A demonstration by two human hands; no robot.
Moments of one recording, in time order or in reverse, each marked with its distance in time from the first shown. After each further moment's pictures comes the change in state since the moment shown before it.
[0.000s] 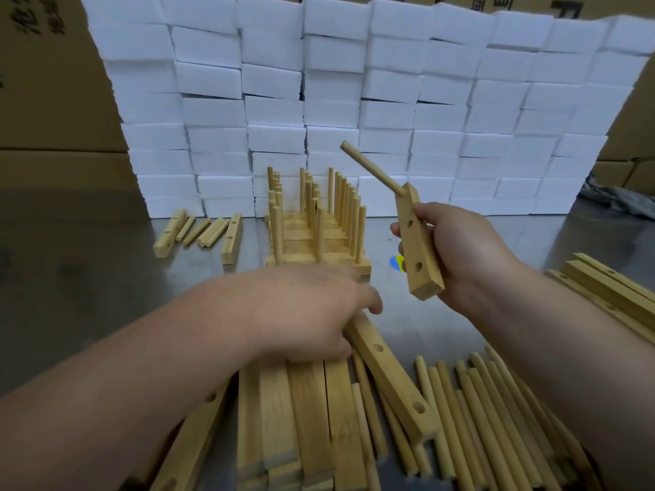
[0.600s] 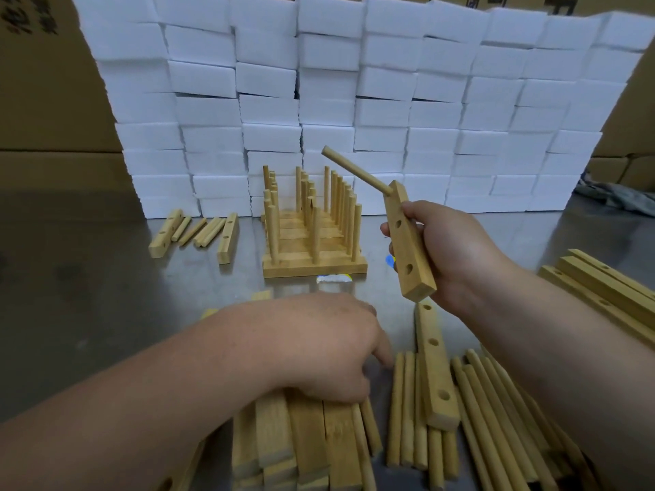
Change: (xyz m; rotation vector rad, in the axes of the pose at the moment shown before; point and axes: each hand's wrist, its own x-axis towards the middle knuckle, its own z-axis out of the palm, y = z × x) left_hand 0.000 0.024 0.014 -0.035 -0.100 0.098; right_hand -0.004 0.001 0.003 0.017 -0.040 0.000
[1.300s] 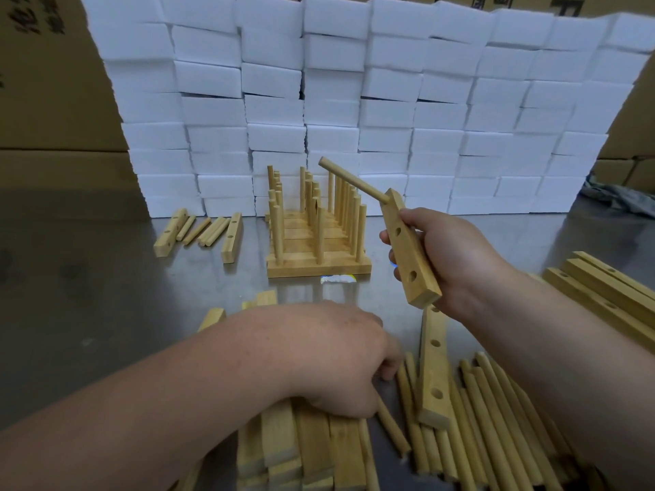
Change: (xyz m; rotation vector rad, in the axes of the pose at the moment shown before) left_hand 0.000 0.006 0.001 -0.013 -0.104 -0.020; right_hand 0.000 0.003 0.002 0.015 -0.046 0.047
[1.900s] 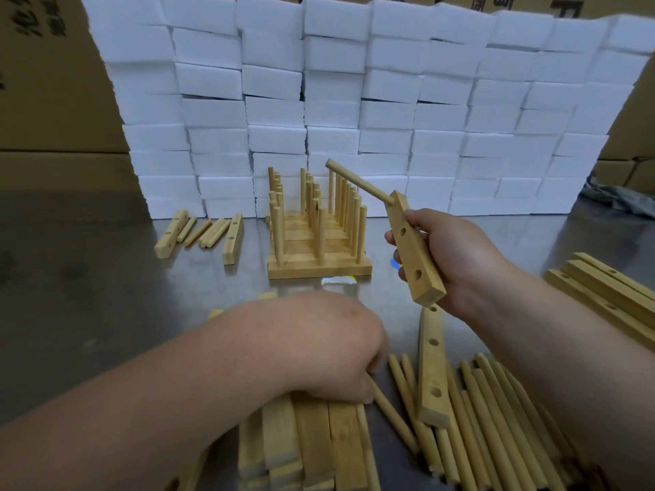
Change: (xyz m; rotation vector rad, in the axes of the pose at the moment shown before) left_hand 0.000 -0.006 -0.003 0.140 0.064 -0.015; right_hand 0.004 0.000 -0.004 -0.012 0.024 -0.018
